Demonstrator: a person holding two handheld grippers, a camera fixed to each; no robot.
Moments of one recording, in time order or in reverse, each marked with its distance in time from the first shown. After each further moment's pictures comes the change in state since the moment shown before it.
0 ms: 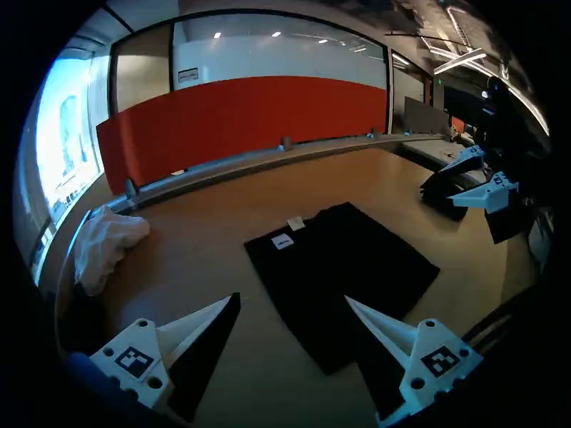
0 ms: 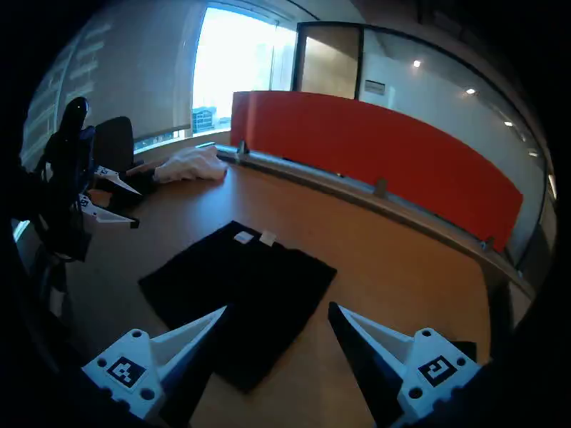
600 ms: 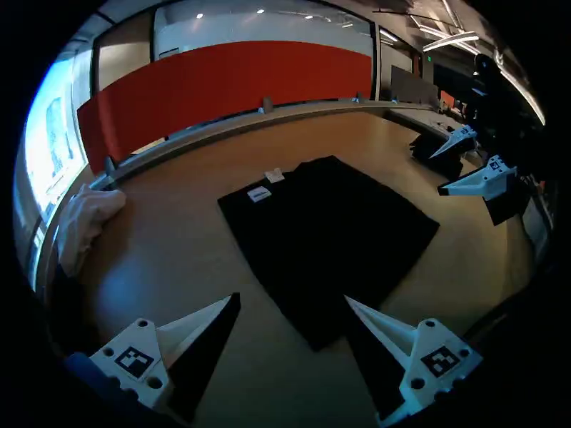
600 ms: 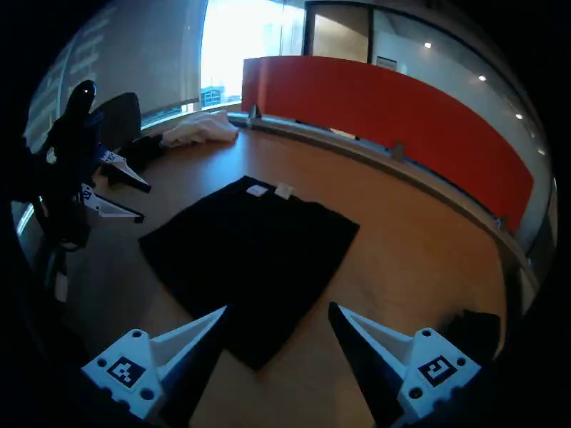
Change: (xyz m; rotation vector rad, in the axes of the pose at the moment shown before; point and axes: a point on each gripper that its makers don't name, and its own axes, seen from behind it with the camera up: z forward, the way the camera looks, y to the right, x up) left arm -0.070 0.026 0.026 -0.060 -0.129 0.045; right arm -0.074 -0.024 0.023 0.058 -0.120 -0.006
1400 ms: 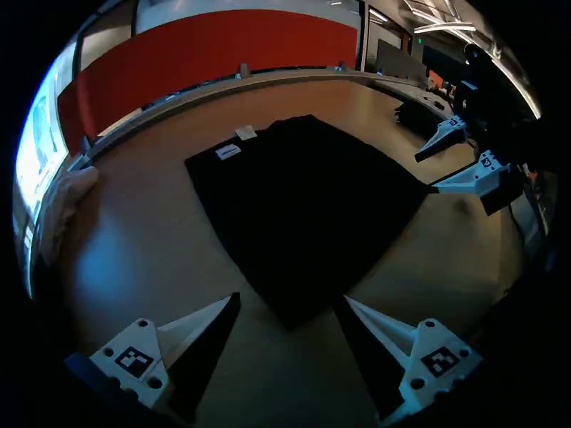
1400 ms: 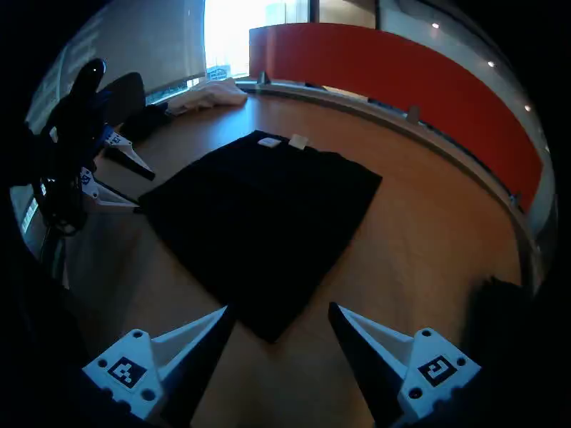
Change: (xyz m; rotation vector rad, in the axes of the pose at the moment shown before) left arm -0.049 0.030 0.019 -0.093 -0.136 0.018; right arm -0.061 -0.016 0.016 0.056 -0.125 0.010
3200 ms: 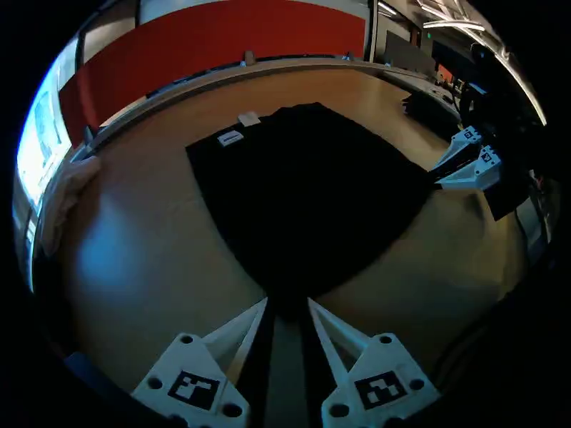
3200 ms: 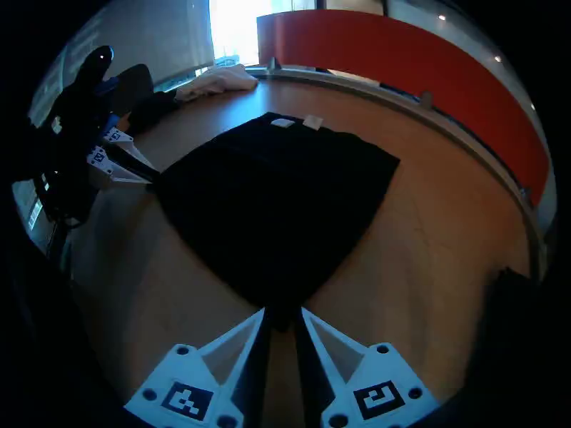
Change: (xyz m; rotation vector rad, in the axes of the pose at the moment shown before) left arm -0.008 0.005 0.005 0.035 -0.059 -0.024; right arm -0.018 -0.017 0.005 0.072 -0.057 0.001
